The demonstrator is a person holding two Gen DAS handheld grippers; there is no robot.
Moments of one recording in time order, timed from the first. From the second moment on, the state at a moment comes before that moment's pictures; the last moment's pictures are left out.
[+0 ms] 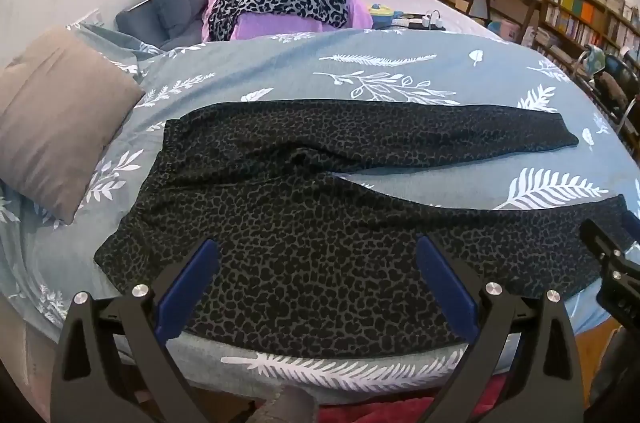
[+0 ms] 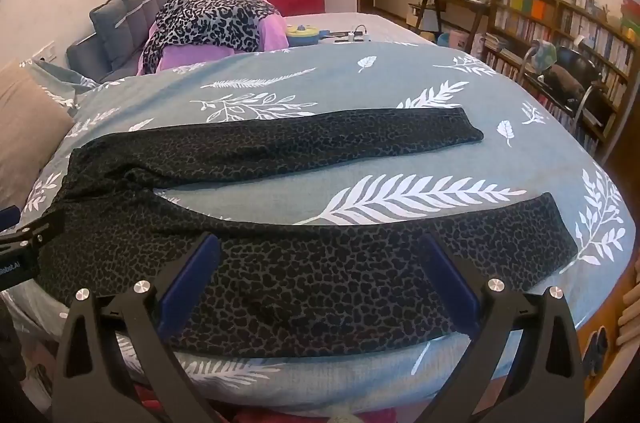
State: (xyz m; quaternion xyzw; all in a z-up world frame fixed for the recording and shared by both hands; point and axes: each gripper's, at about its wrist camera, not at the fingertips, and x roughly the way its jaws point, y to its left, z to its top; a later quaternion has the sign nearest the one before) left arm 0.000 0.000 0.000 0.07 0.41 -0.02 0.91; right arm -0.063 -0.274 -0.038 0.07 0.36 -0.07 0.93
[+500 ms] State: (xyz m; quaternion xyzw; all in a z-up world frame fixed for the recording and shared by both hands) left arm 0.000 0.005 -0.001 0.06 0.41 -0.01 0.91; right arm -0.064 -0.281 -0.037 0.07 0.36 -0.07 0.93
